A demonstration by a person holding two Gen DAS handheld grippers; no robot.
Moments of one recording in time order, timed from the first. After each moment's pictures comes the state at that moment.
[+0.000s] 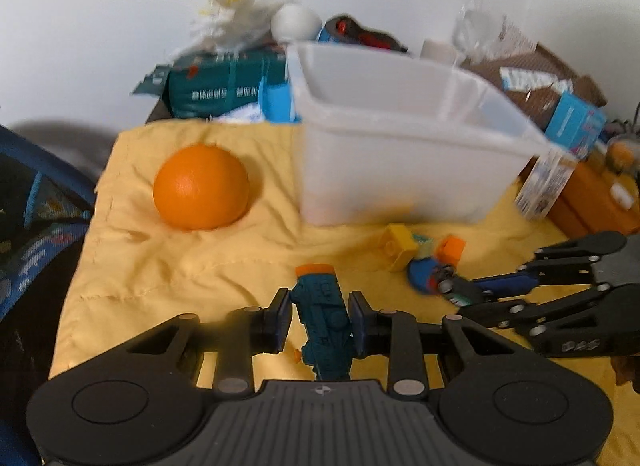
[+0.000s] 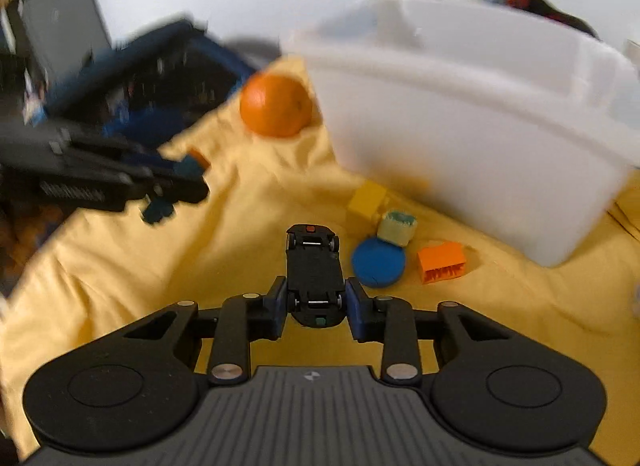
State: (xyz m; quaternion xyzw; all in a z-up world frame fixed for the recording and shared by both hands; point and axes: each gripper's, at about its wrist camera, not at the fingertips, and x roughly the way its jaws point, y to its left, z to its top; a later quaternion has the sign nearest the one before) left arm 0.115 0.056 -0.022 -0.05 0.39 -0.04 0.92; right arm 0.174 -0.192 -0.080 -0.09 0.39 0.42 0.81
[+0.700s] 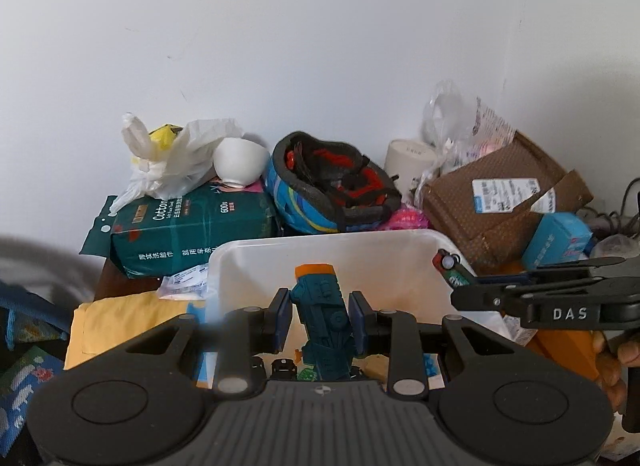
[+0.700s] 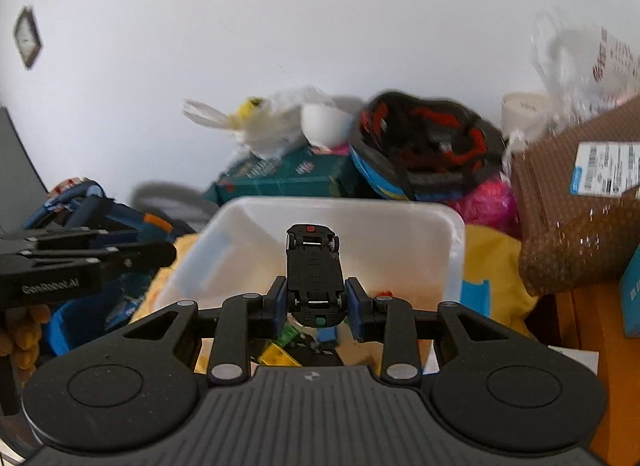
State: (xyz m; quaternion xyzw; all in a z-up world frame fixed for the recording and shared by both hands) left arm 0.242 0.002 0.092 -0.02 0.31 -0.06 0.95; right arm 0.298 -0.244 0.035 0.03 0.35 0.31 0.88
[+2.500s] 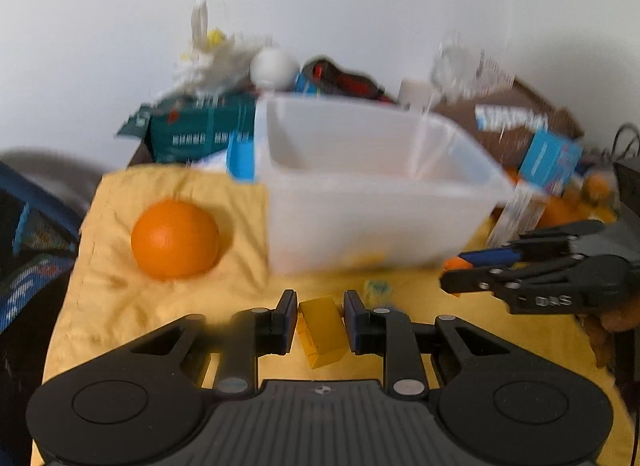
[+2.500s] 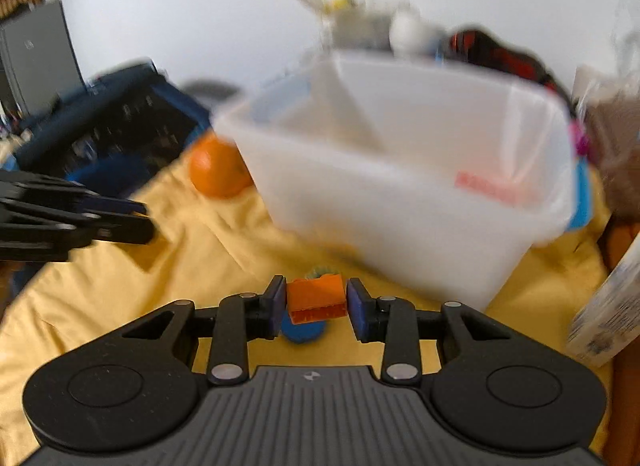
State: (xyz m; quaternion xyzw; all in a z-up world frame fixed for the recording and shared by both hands) left arm 0.120 0.037 0.007 -0.06 0.33 -0.06 0.94; right arm 0.202 -0.220 -0.039 -0.09 0.34 0.39 0.85
